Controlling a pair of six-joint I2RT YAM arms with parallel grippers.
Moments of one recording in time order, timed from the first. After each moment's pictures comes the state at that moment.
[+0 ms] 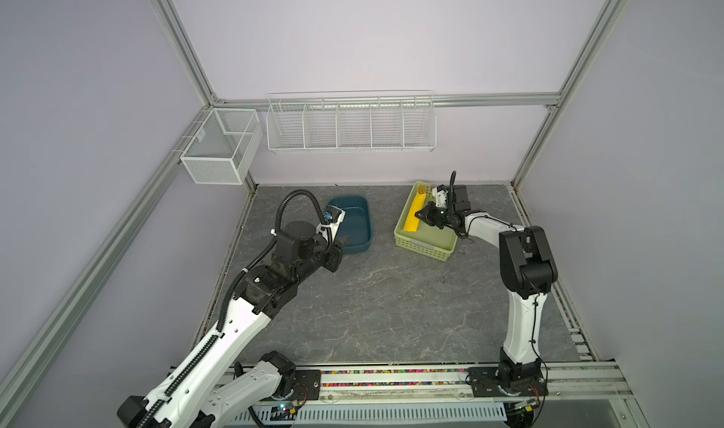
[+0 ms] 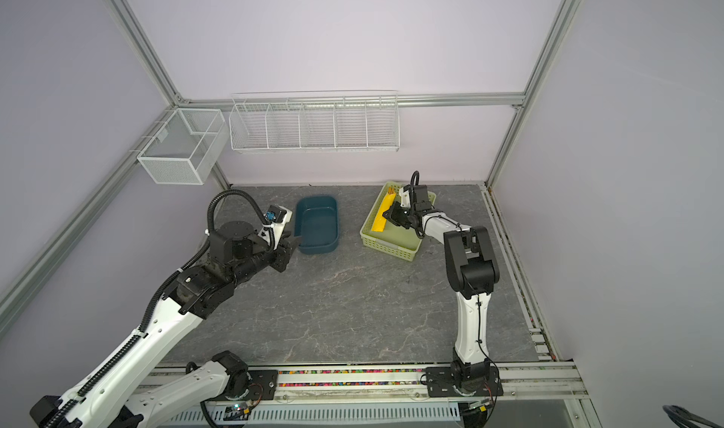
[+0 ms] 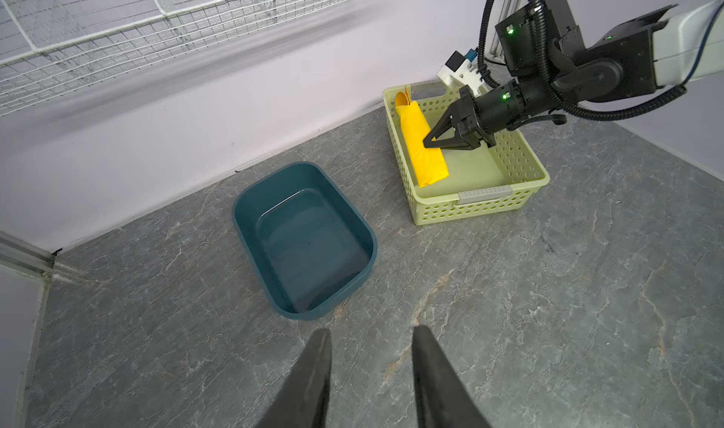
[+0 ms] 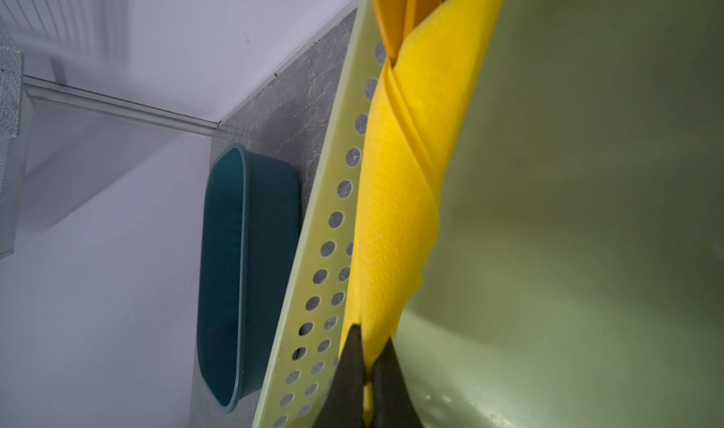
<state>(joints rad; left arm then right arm) -0.61 0.95 1.04 -0.52 -0.03 0.07 0.23 2.11 1.46 -0.08 -0.54 0.67</state>
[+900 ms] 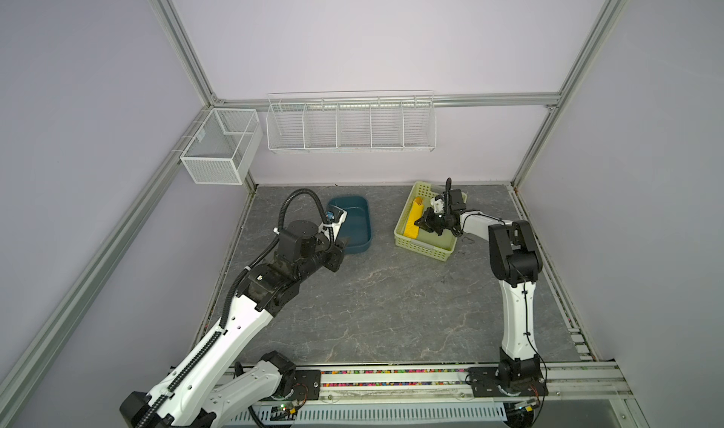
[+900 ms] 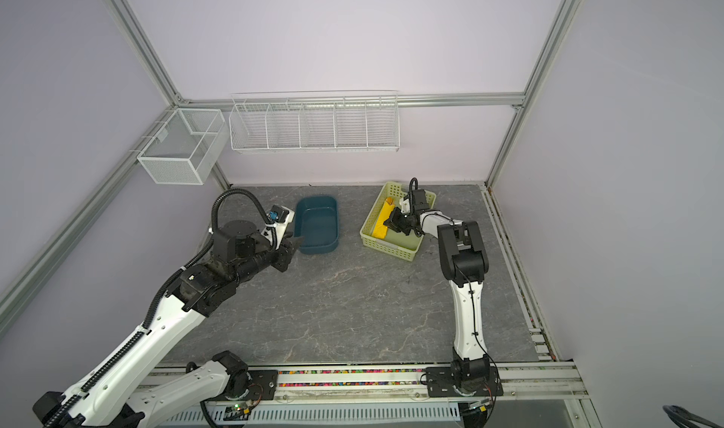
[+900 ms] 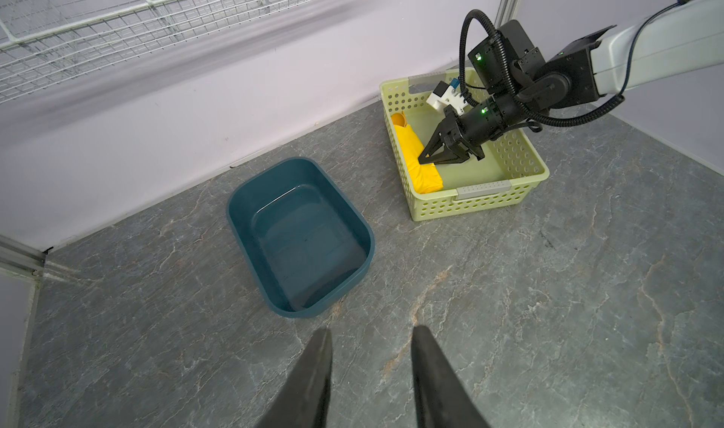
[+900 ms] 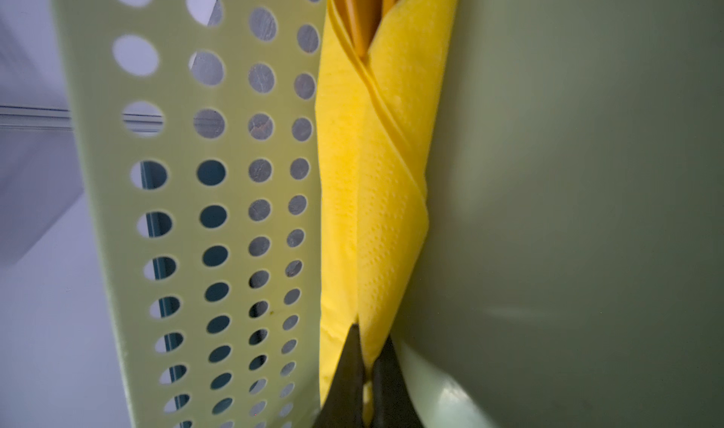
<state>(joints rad) -0.61 0.97 1.04 -0.52 -0.02 0.07 0.20 2.28 1.58 -0.20 -0.59 0.70</state>
